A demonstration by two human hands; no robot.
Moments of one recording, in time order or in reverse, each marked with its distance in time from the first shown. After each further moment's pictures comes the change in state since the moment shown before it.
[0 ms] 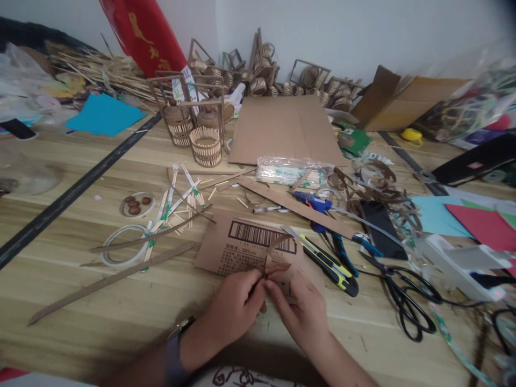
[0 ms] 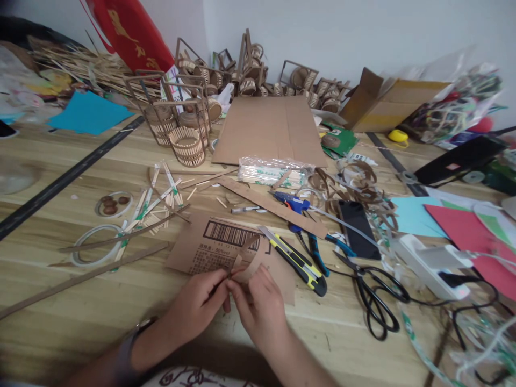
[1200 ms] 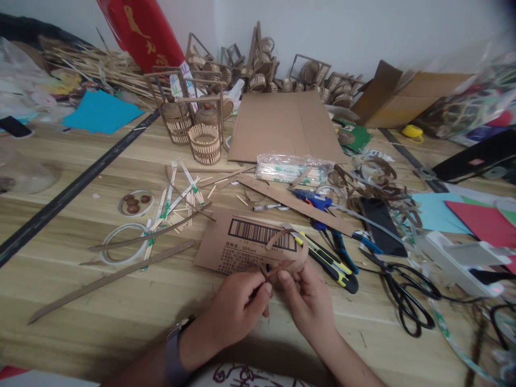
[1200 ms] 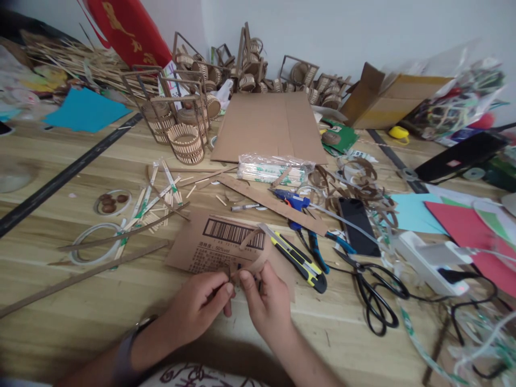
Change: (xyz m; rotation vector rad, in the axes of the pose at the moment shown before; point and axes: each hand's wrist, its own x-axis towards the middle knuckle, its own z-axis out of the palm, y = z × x) left_hand -0.004 0.007 -0.003 -0.036 -0.031 0.071; right_hand -0.003 0.003 -0.005 0.132 -0.005 0.351
